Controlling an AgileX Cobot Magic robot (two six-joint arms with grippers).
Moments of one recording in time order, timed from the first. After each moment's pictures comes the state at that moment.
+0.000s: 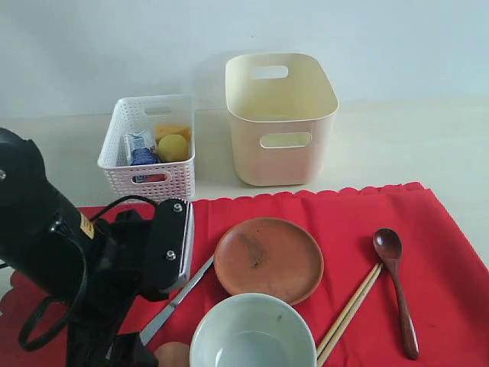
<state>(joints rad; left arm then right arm) -0.69 1.54 -0.80 -0.40 0.70 1.20 0.20 0.01 -0.01 -0.08 0.42 0.32</state>
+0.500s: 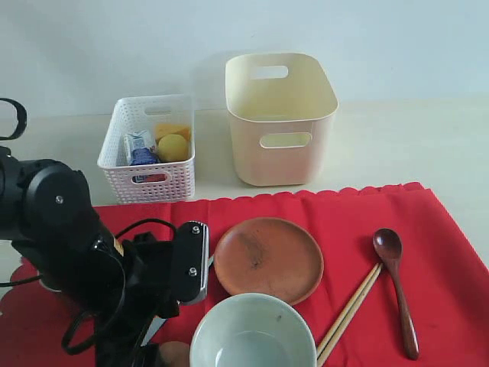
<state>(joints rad) -0.69 1.70 -0.80 -0.47 0.61 1.25 0.20 0.01 -0.01 -0.08 0.42 0.32</state>
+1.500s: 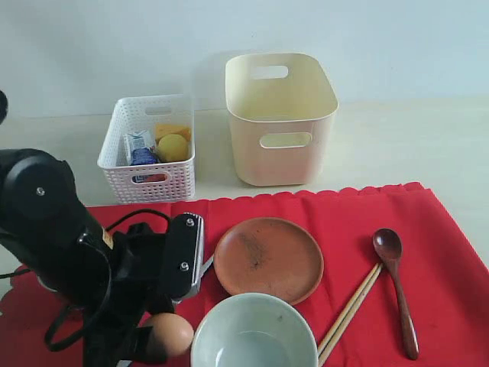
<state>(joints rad) -0.69 1.62 -0.80 -0.42 0.64 1.23 0.20 0.01 -0.01 -0.08 0.42 0.32</state>
